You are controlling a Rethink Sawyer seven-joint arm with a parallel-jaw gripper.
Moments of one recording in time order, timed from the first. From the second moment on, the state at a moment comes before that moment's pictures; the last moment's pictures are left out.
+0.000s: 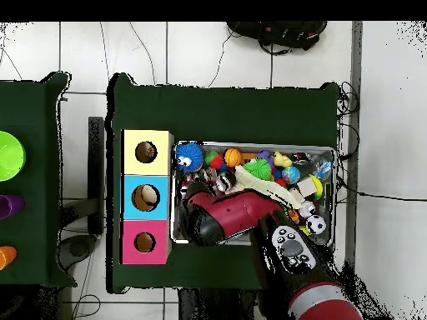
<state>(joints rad) -0.41 -0.63 0.31 1.84 -0.63 0.06 2.07</state>
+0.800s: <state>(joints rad) -0.36 -0.54 0.21 1.84 -0.65 -0.01 2.07</state>
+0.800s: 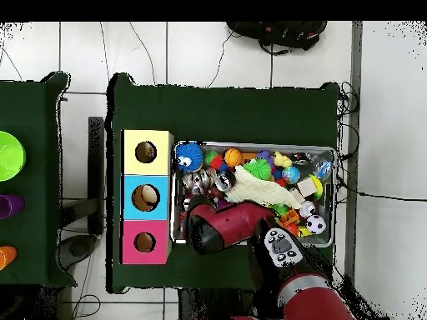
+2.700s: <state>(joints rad) -0.48 -0.73 0.37 1.83 -0.46 0.48 2.07</state>
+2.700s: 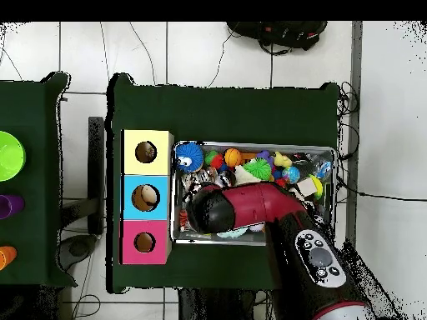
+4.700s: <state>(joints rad) -0.19 -0.73 0.33 1.61 -0.36 0.53 2.07</state>
